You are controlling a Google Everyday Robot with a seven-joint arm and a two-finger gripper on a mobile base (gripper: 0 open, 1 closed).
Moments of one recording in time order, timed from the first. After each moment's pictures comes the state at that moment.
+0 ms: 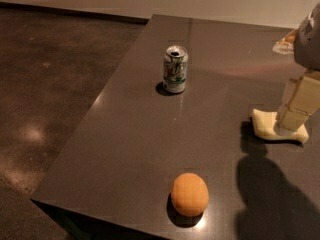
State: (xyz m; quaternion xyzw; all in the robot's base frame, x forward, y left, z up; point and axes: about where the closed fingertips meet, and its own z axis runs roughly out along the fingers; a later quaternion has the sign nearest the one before) arm 0.438 -0.217 0.976 -0.60 0.78 -0.03 0.16
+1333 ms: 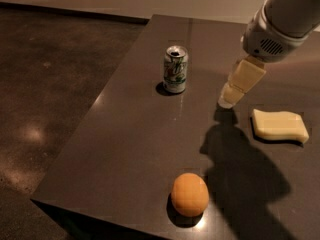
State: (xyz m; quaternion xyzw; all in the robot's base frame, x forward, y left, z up) arm 0.520 -0.166 0.955 -0.54 0.81 -0.02 0.22
